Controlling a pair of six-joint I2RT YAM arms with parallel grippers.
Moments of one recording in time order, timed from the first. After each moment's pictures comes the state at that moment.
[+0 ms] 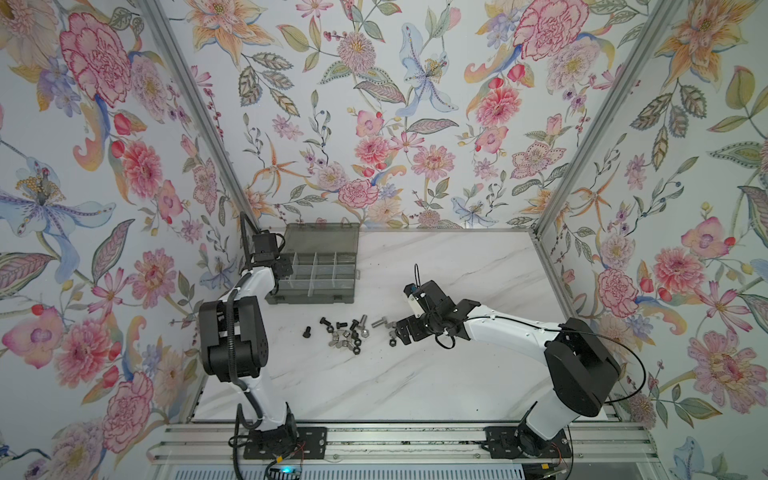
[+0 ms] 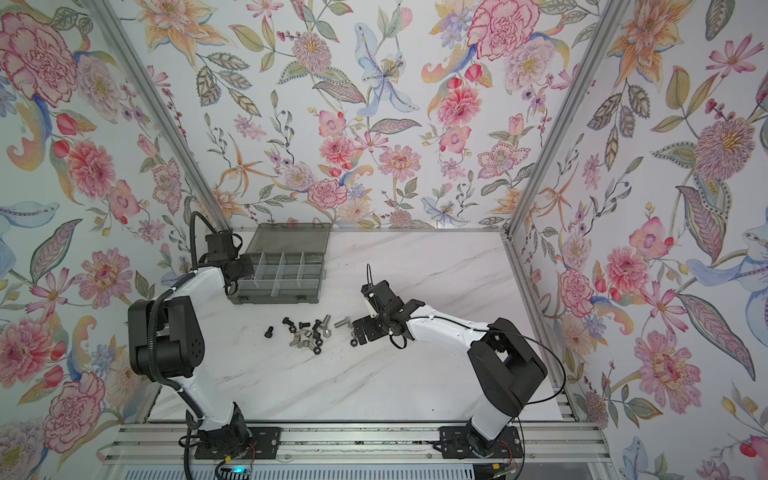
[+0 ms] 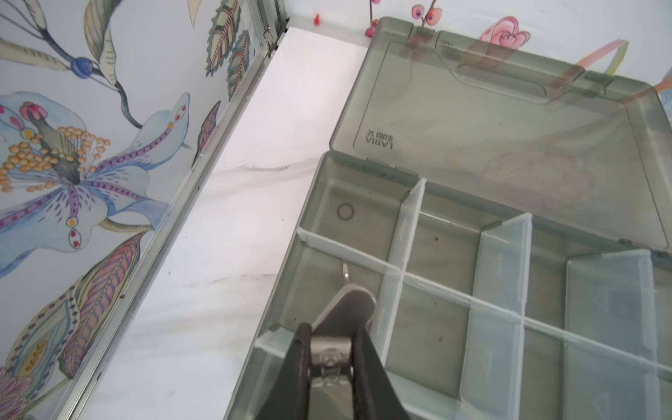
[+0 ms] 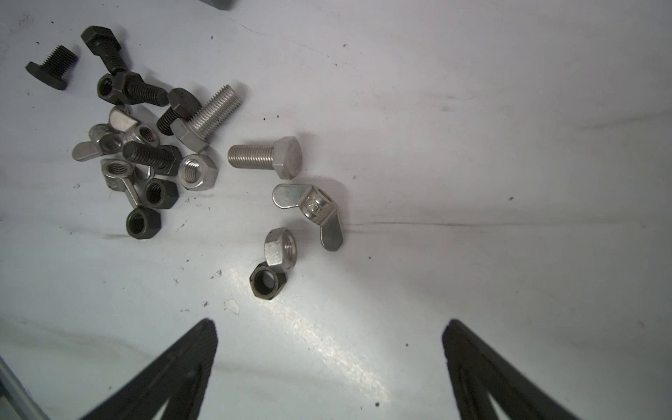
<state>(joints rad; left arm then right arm) 0.15 1.84 1.29 -0.23 -0.12 -0.13 0.79 1.65 1.04 -0.38 -0.07 0.29</state>
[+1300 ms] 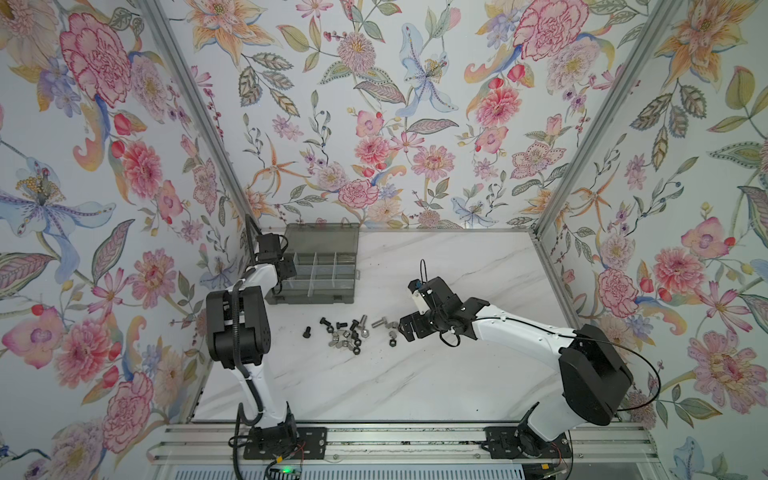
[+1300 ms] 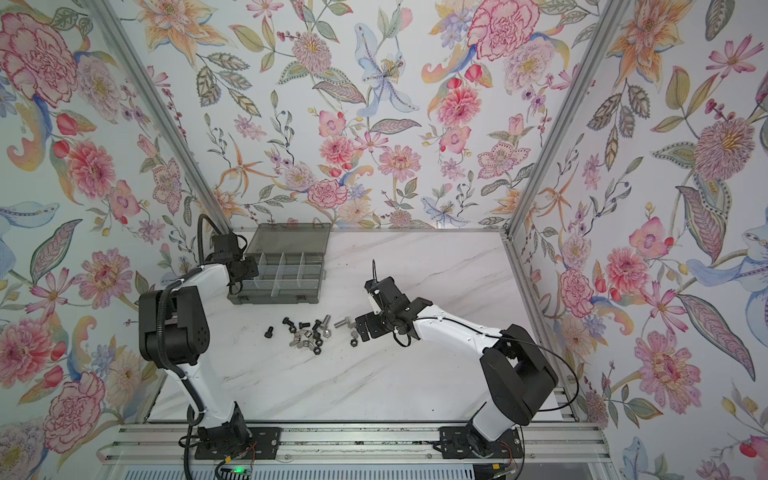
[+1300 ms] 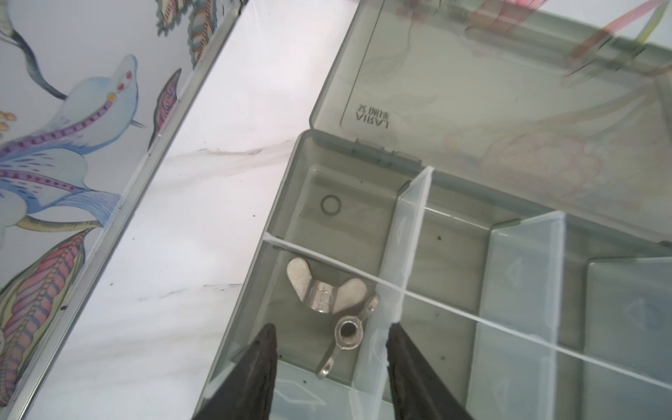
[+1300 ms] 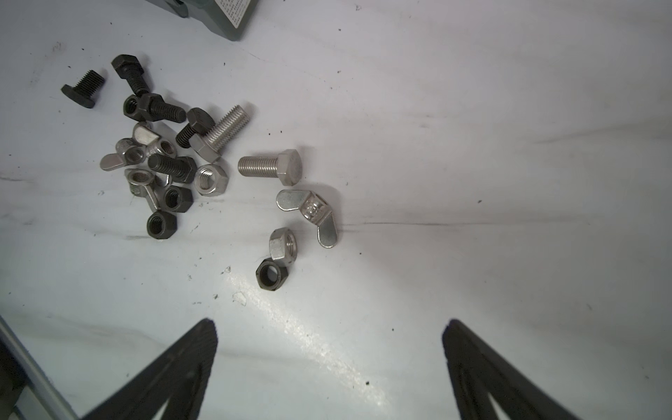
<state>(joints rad) 0.13 1.90 1.33 -0.26 -0.08 -0.15 0.77 1.56 1.03 -0.41 -0.07 0.28</state>
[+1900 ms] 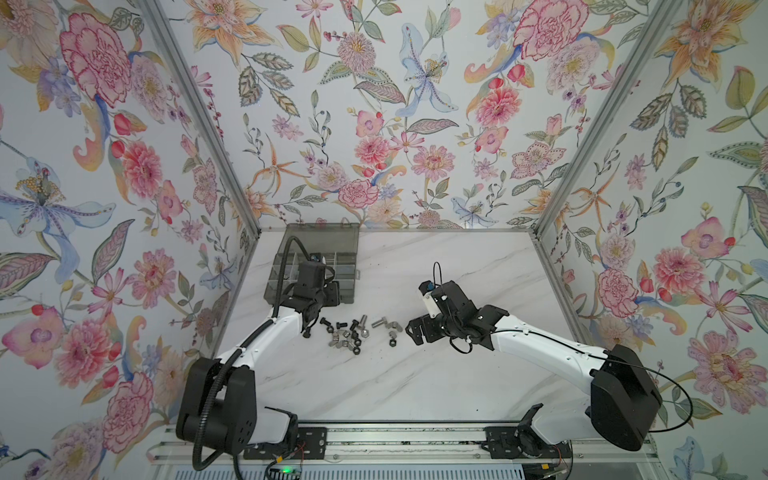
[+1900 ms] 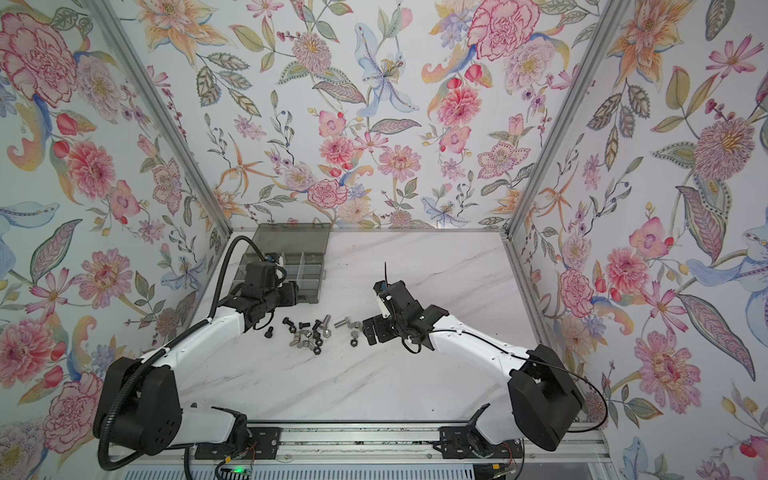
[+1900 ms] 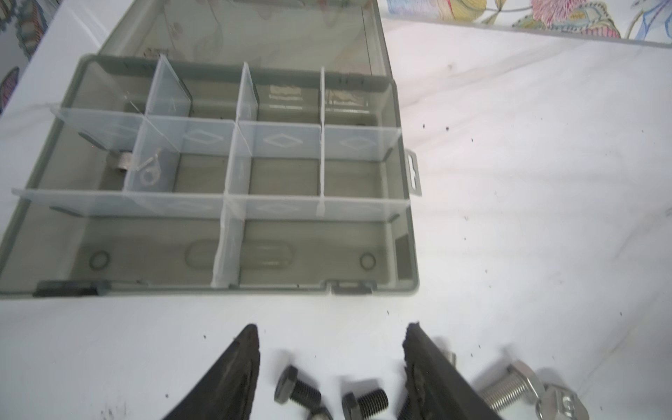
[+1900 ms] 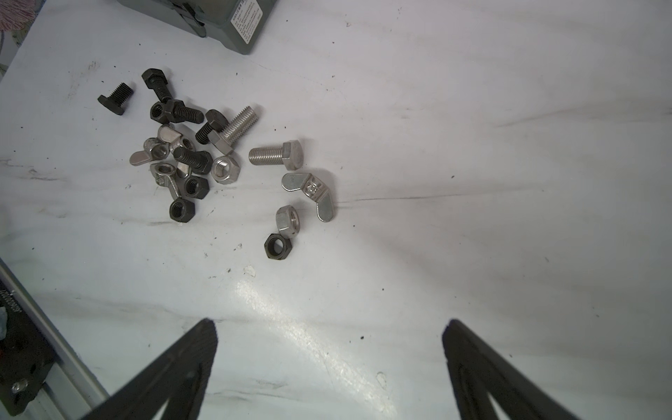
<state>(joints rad) -0.28 1.35 0.85 -0.26 -0.12 -0.25 0.77 1.41 0.94 -0.43 -0.06 0.30</state>
